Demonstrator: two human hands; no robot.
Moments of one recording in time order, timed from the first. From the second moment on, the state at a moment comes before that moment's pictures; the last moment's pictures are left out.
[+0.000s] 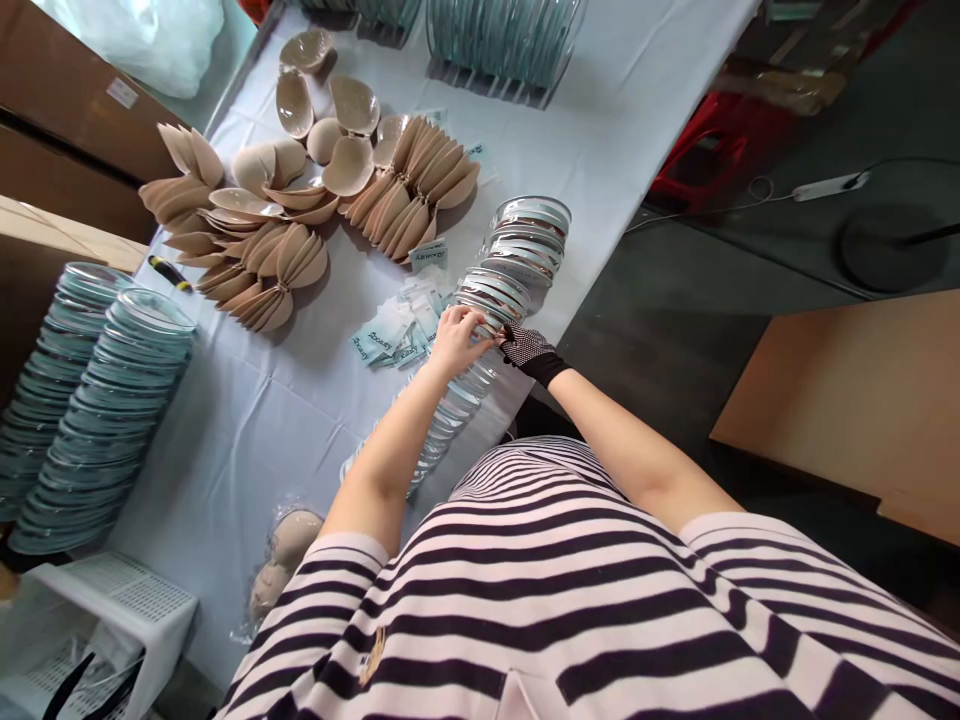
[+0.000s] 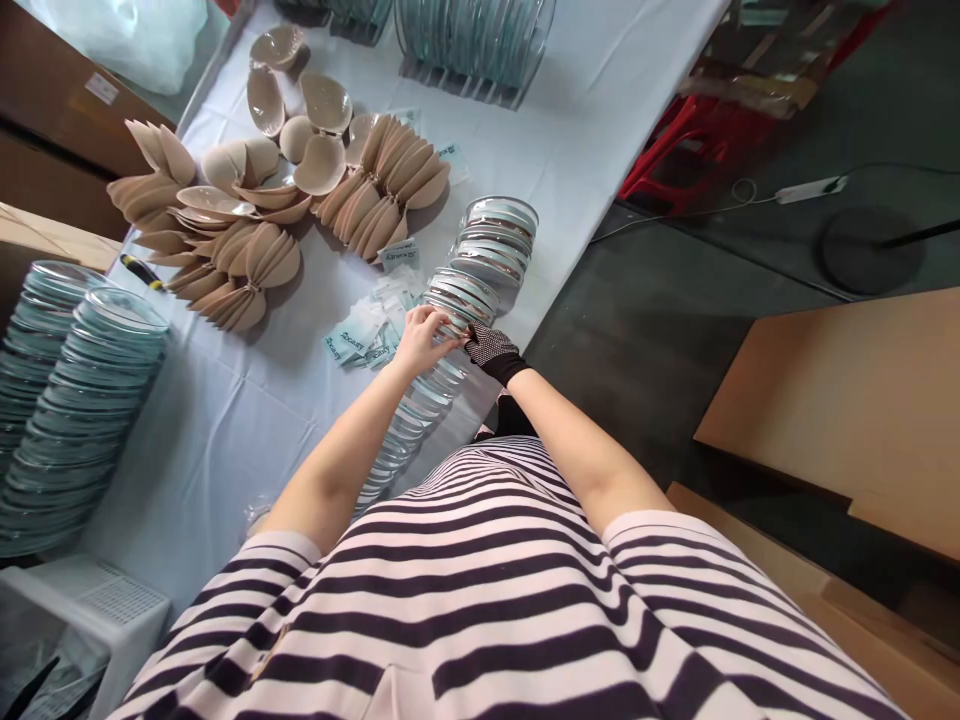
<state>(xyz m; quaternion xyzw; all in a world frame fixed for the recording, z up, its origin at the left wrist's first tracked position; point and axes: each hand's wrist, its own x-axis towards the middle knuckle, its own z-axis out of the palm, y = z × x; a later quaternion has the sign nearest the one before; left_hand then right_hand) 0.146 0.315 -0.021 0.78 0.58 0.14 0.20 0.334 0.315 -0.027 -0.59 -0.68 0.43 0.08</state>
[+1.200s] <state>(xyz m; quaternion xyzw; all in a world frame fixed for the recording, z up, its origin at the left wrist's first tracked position) 0.141 0.345 -0.010 0.88 0.44 0.04 0.15 0.326 0.310 -0.047 -0.53 -0.67 0.51 0.08</state>
